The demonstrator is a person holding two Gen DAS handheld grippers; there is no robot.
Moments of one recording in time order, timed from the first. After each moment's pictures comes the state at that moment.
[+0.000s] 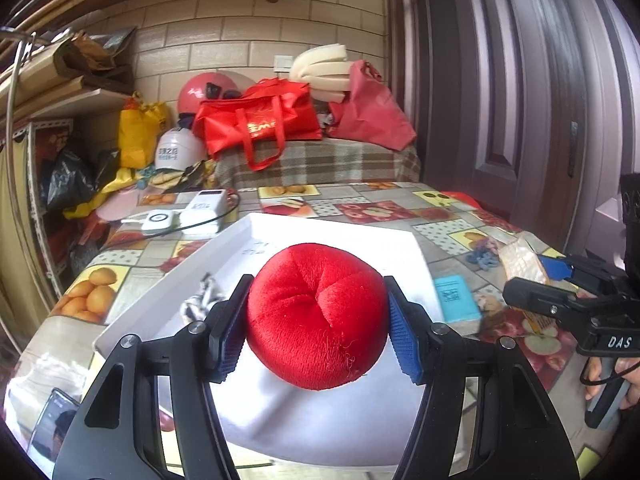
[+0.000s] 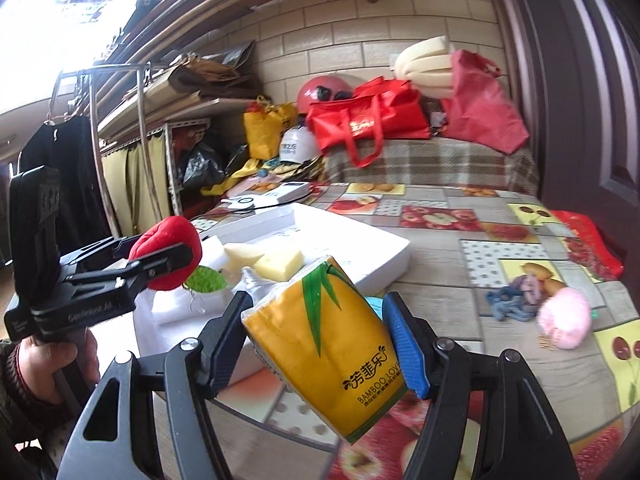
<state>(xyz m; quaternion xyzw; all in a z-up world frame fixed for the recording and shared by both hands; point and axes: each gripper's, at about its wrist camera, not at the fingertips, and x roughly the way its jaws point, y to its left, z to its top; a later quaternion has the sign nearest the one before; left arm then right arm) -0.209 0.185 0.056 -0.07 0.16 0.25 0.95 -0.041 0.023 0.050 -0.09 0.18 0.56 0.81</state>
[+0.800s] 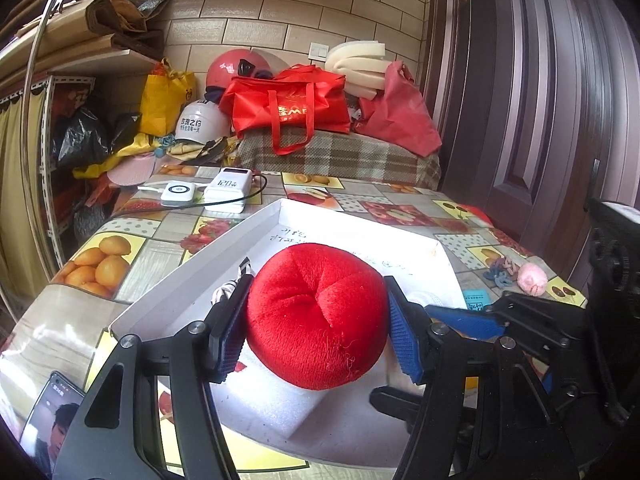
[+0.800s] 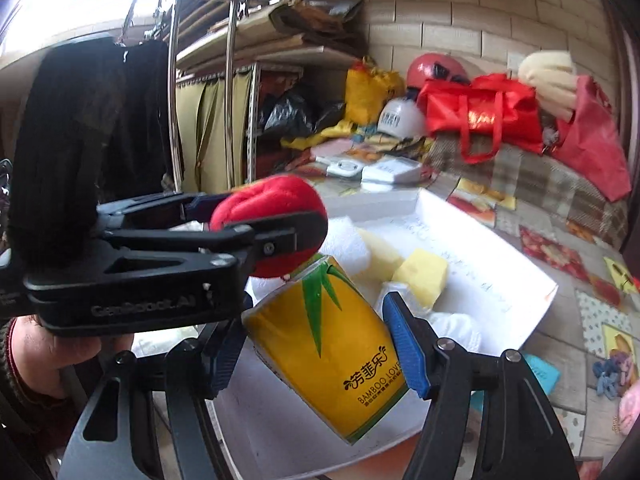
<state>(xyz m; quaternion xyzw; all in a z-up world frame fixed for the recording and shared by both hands) -0.217 0.219 0.052 -0.13 0.16 0.26 0.94 -0.102 0.127 0.035 -0.21 0.18 0.65 0.71</state>
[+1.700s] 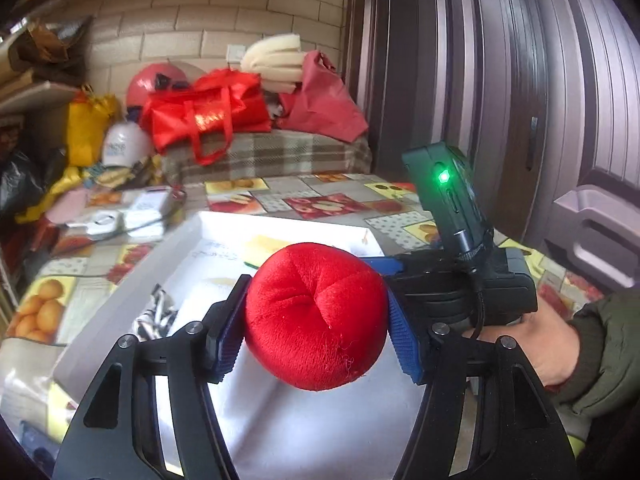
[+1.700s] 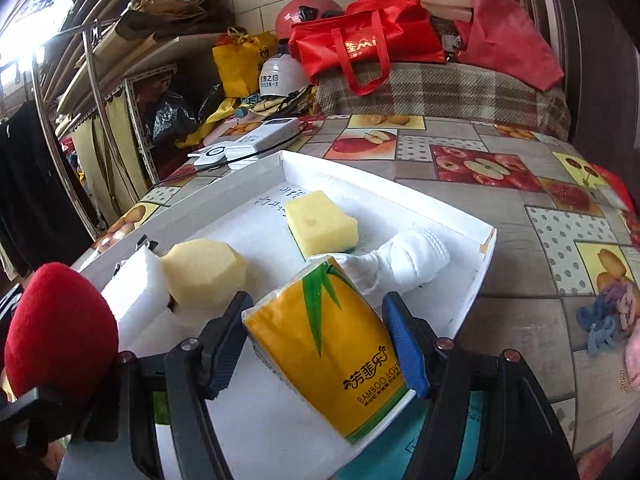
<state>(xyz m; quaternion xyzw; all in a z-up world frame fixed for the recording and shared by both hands) -0.188 0.199 0.055 -0.09 0.18 0.13 0.97 0.008 0.148 0.026 -0.13 0.31 0.52 0.79</state>
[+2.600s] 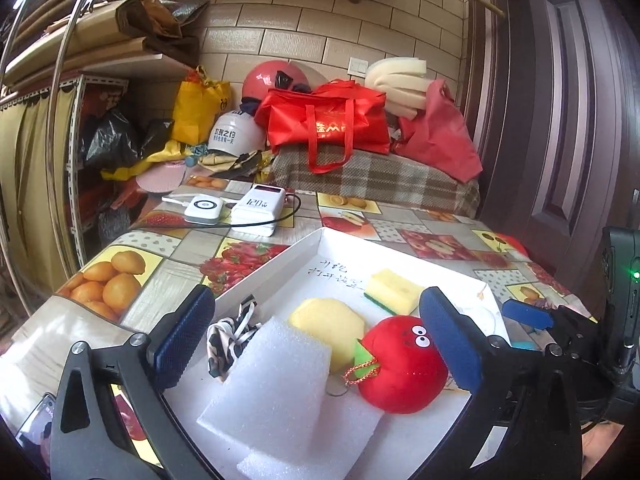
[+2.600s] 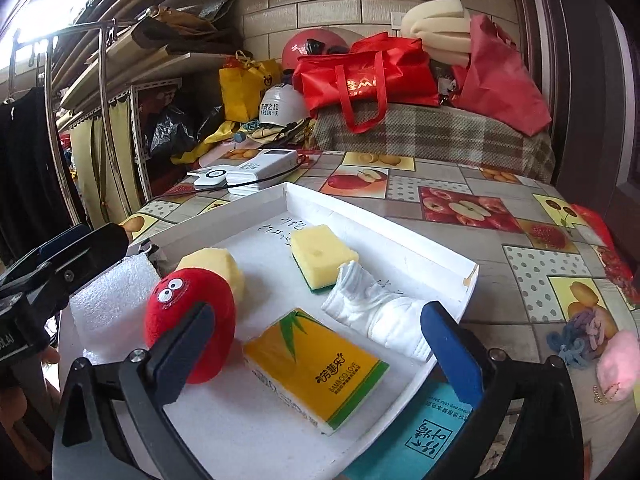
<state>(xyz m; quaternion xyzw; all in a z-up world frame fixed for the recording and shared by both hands) -0.200 0.248 0.055 -0.14 0.13 0.33 0.93 -0.020 0.141 0.040 -0.14 0.23 0.51 0.82</state>
